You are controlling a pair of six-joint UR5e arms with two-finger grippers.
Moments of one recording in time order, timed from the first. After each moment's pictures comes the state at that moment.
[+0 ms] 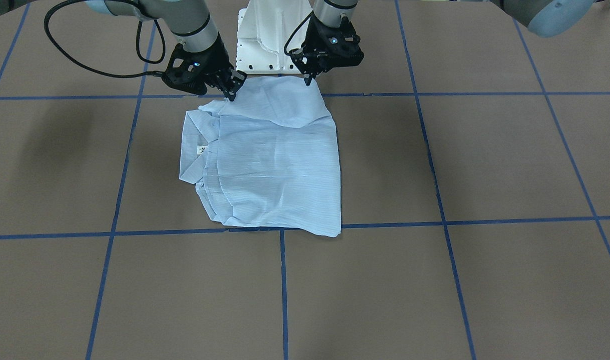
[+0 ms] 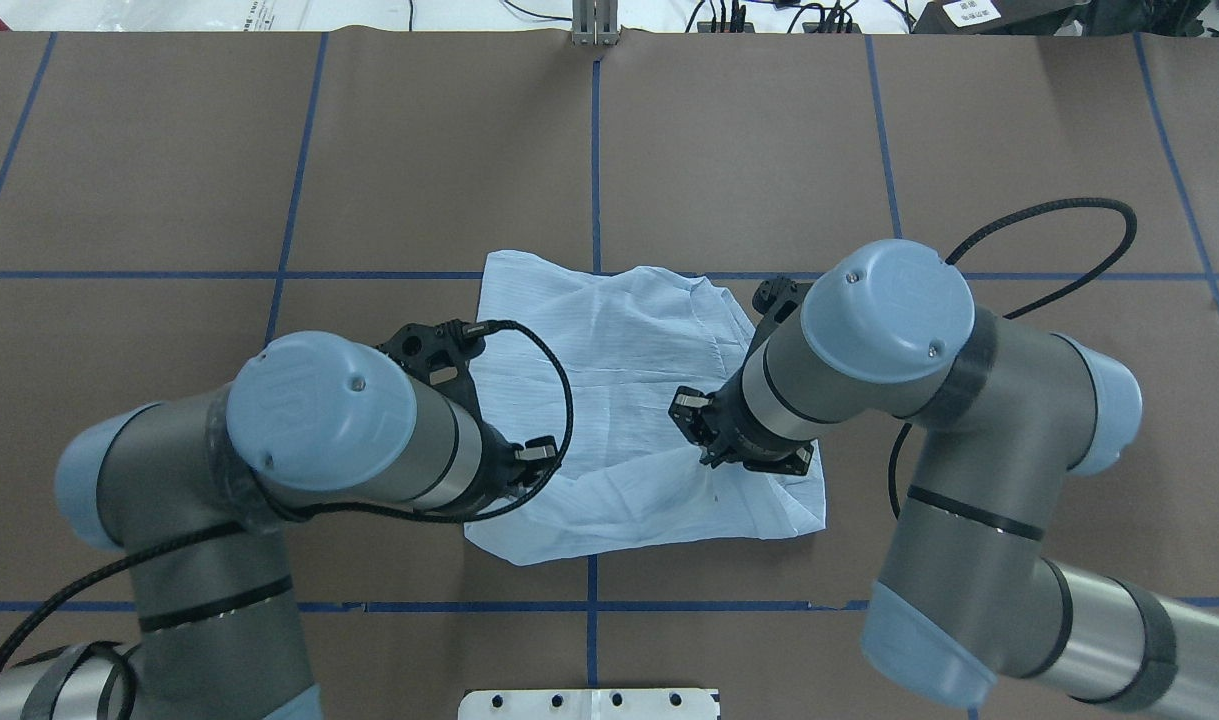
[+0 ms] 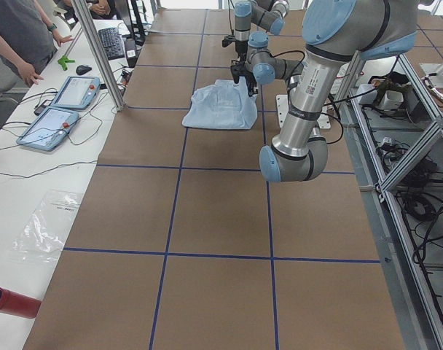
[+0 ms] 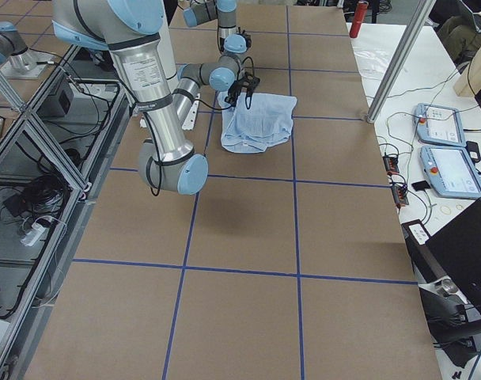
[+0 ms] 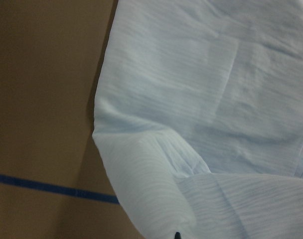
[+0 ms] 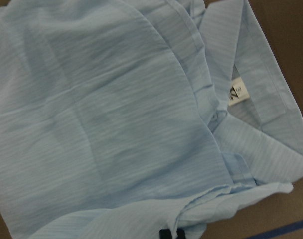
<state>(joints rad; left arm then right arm) -0.40 -2.15 -2.01 -1.54 -1.82 -1.61 0.51 -1.08 1.99 -1.63 1.98 1.65</state>
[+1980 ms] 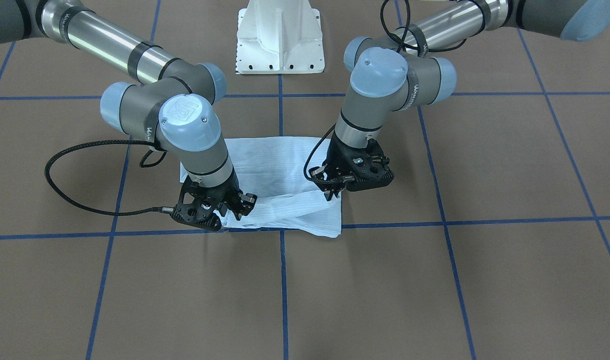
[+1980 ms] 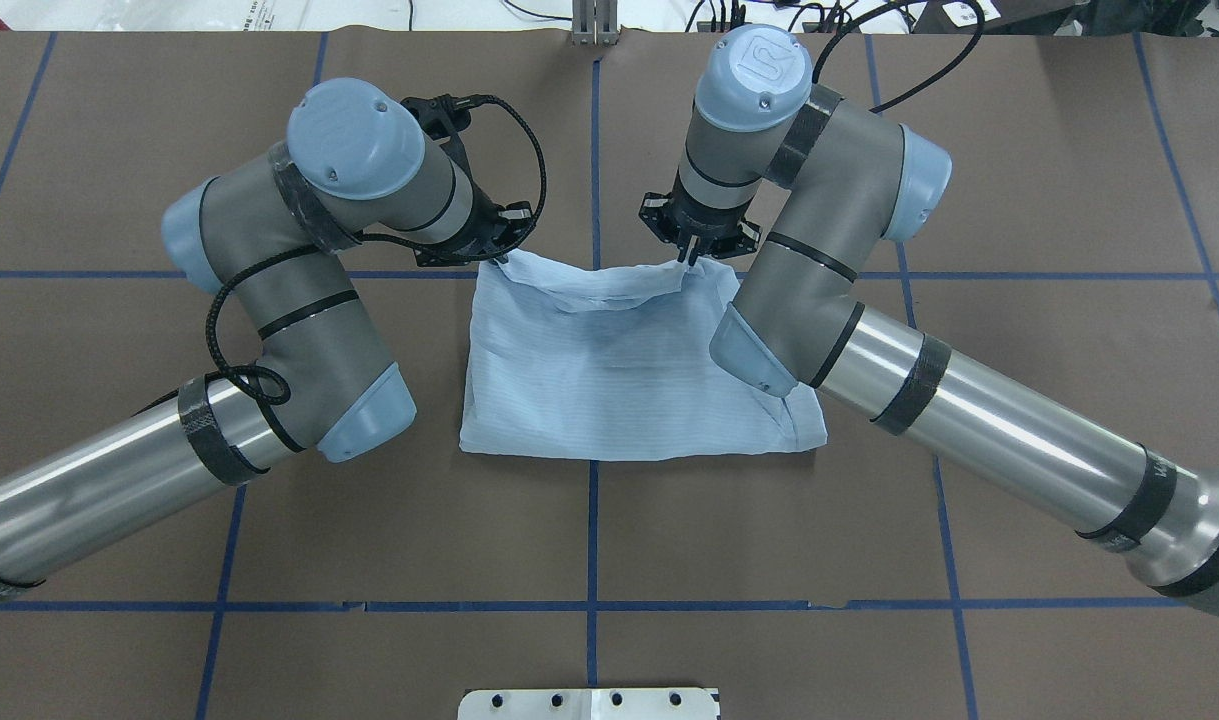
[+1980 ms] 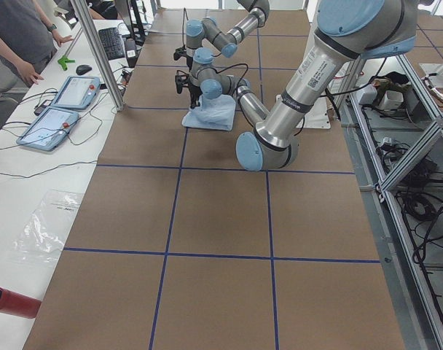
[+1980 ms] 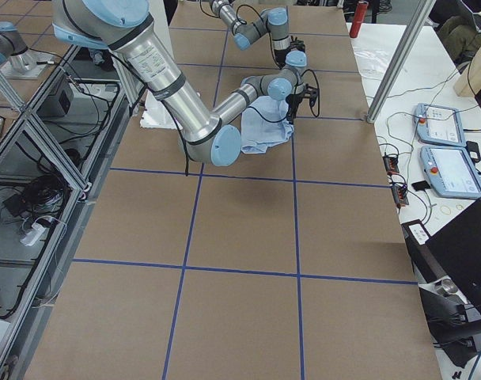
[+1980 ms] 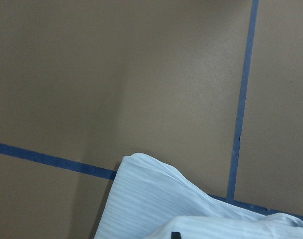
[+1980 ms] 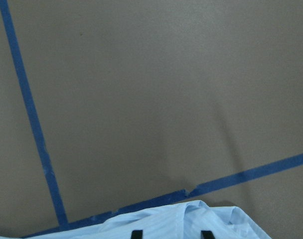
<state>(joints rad) -0.68 -2.29 -1.53 -1.85 -1.86 -1.43 0.73 -0.77 1.34 -1.39 1.99 1.37</state>
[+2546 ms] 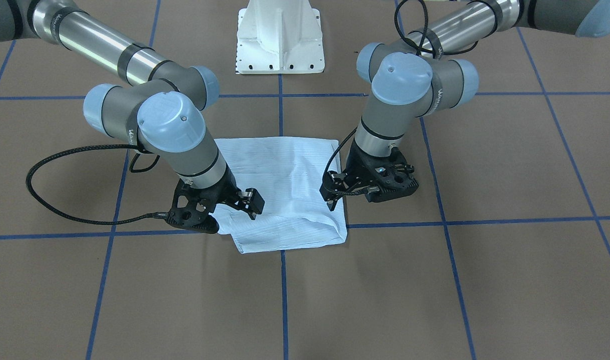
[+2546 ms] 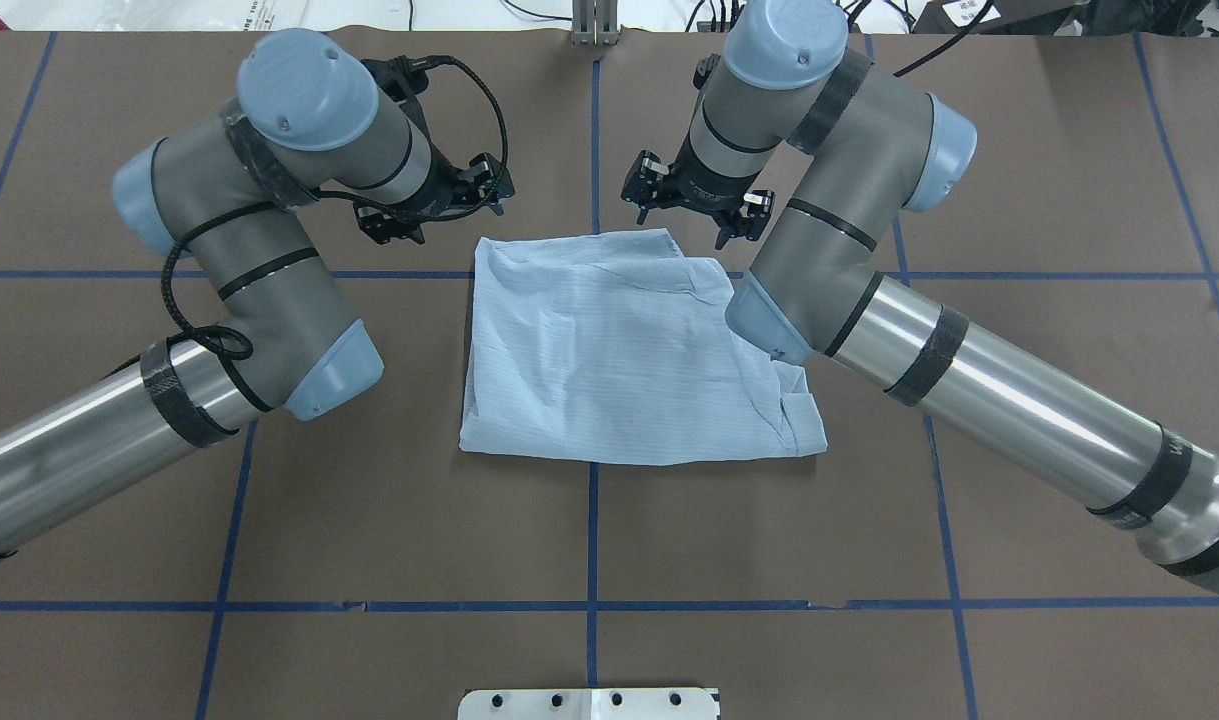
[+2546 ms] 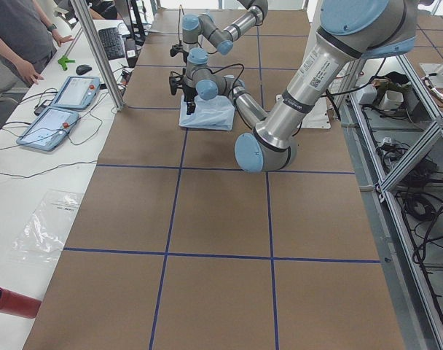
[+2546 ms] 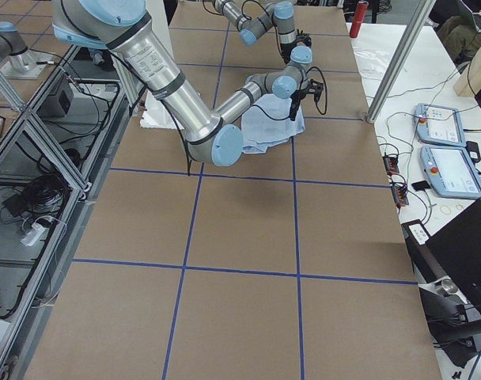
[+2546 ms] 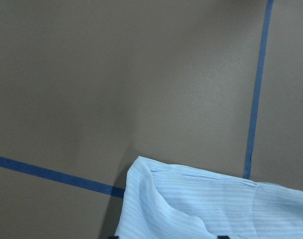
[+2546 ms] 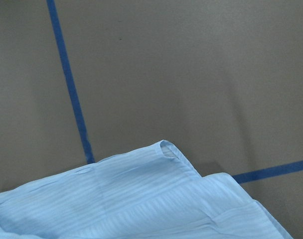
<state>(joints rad) -0.75 -2.26 -1.54 -1.84 -1.90 -1.39 0.76 -0.77 1.38 -1.37 2.08 1.33</state>
